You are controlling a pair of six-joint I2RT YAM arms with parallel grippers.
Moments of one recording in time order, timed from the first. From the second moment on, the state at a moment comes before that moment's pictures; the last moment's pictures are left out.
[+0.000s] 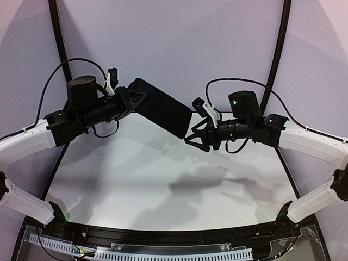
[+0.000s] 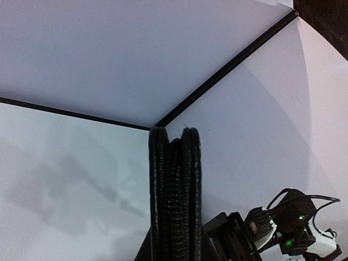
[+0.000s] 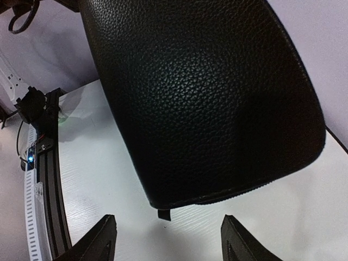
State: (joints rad) left arm -0.78 1.27 1.18 0.03 0.01 -0.78; right arm 0.78 1.33 1.12 -0.25 -0.37 -0.10
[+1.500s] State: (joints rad) left arm -0.80 1.26 1.20 0.02 0.07 -0.77; right arm 0.82 1.30 1.14 -0.37 -0.26 -0.17
